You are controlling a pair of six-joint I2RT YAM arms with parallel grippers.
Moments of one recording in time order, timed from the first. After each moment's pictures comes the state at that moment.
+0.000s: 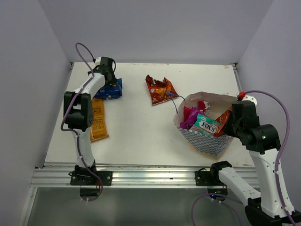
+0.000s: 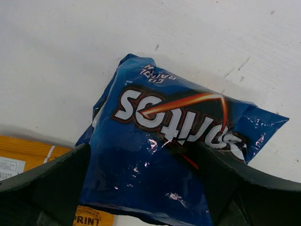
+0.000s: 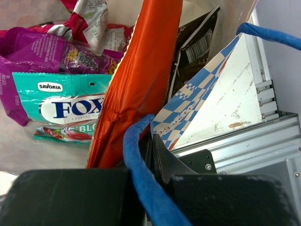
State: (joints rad) left arm -0.14 2.11 1.73 -0.53 -0.49 -0.42; right arm 0.22 0.83 1.28 -1.37 0.37 0.41
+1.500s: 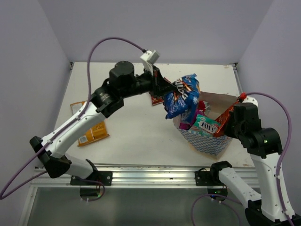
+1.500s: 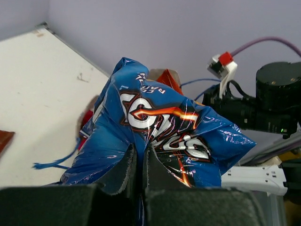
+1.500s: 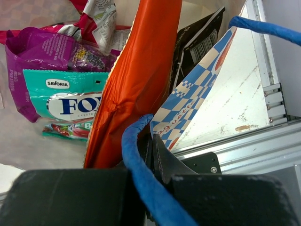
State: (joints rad) left arm -0.79 1.39 1.60 -0.28 0.36 -0.48; right arm 0.22 0.79 1.27 -1.36 0.34 0.41
